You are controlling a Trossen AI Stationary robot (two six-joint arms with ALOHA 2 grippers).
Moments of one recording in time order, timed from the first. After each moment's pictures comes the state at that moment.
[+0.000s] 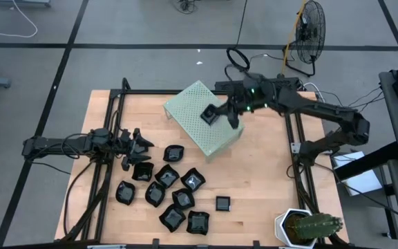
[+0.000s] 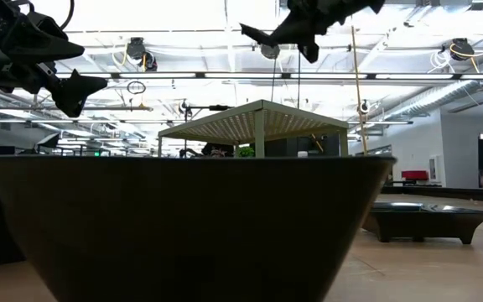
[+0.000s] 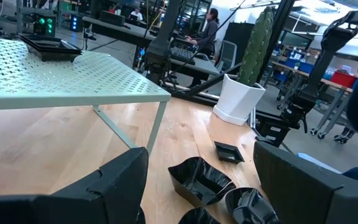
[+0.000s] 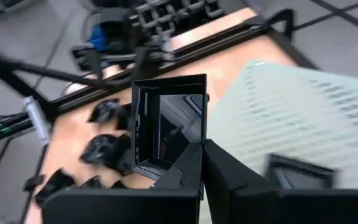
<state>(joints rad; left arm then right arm) 0.04 0.17 0.03 0.12 0.18 -0.29 -0.39 1.37 1.26 -0.38 -0.35 0.20</state>
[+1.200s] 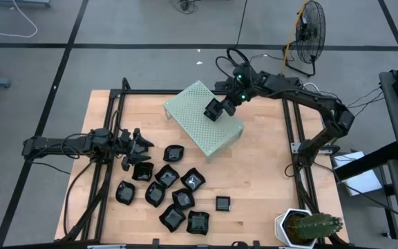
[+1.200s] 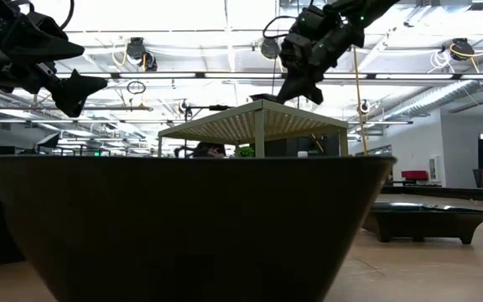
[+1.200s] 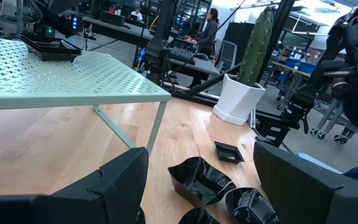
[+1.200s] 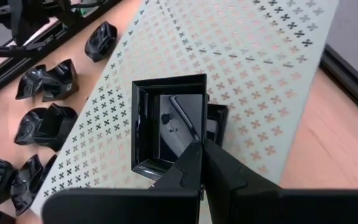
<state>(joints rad) 0.04 0.17 0.03 0.12 0.18 -0.29 -0.60 1.57 1.33 -0.57 -0.42 0.12</state>
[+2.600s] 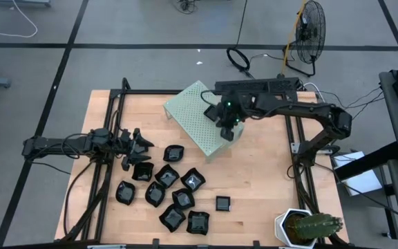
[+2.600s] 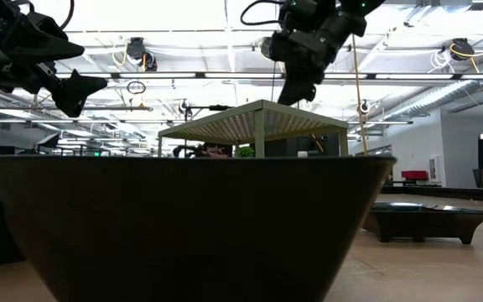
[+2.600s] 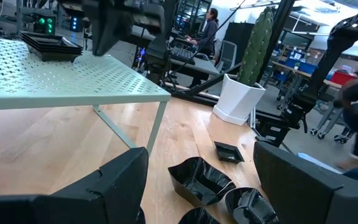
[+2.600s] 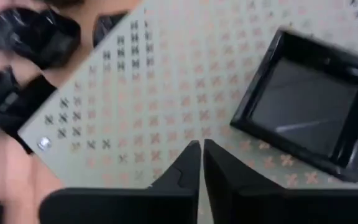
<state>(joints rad) 0.04 0.17 0.03 0.12 0.18 -0.29 -0.34 1.57 1.26 -0.60 -0.21 -0.04</state>
